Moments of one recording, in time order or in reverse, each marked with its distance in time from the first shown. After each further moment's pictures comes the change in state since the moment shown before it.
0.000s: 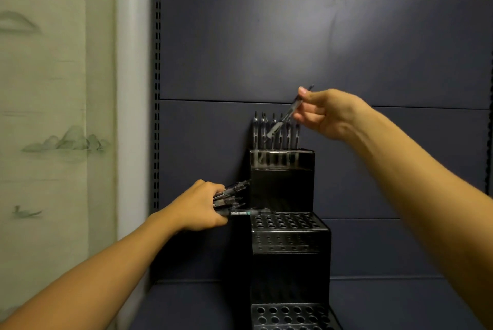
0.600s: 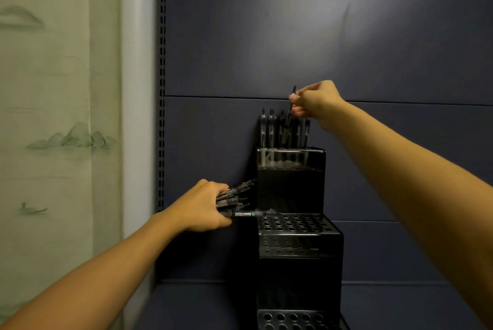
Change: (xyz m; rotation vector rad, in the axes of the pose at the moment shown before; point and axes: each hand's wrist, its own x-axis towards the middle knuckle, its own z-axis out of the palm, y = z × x) left_hand 0.000 -0.006 0.000 0.005 0.014 -0.004; right_hand 0.088 0.019 0.004 -0.480 0.279 -0.210
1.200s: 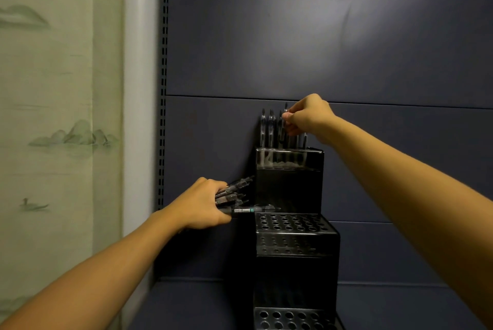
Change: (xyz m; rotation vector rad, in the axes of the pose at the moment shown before) left_hand -0.002 0.007 0.000 -0.034 0.017 -0.031; right_hand -0.024 0.016 0.007 -0.342 -0.130 -0.120
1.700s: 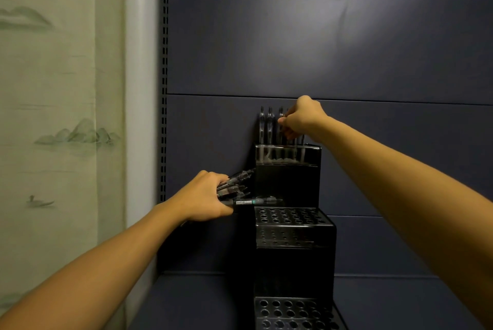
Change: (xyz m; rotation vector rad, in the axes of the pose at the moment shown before) left_hand -0.009 0.019 -0.010 0.007 0.017 0.012; right_hand -0.011 -0.008 0.006 -0.165 -0.039 0.033
